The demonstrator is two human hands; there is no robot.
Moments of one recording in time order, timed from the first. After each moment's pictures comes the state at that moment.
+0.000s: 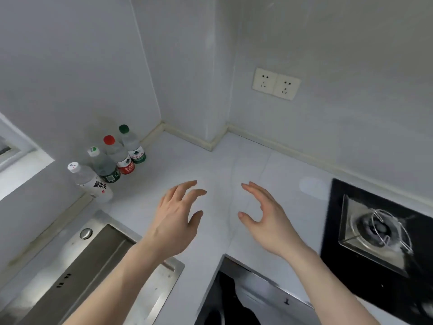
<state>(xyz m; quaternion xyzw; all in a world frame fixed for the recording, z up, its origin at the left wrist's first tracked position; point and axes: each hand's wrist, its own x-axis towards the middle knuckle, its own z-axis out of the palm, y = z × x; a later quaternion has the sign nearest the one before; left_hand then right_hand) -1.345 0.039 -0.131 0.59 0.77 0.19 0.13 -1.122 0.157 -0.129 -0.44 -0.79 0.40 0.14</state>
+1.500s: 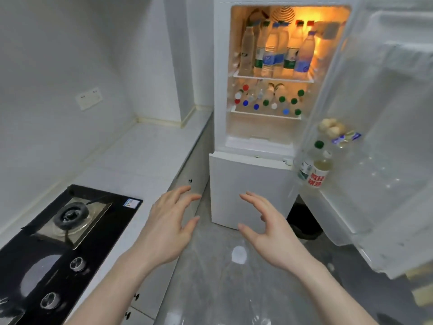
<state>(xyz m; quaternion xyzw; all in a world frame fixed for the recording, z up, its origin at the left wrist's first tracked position) -0.516 -0.096 -0.052 0.97 -0.01 0.10 0.21 -0.459 -0.357 -0.066 -0.88 -0.21 0.04 0.43</state>
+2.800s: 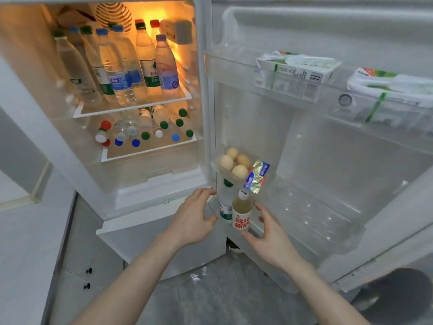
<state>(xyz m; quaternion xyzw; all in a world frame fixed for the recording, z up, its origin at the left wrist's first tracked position) -0.085 -0.326 -0.102 0.92 -0.29 -0.07 0.26 -0.211 -0.525 -0.120 -0.88 0.15 -0.02 0.45</state>
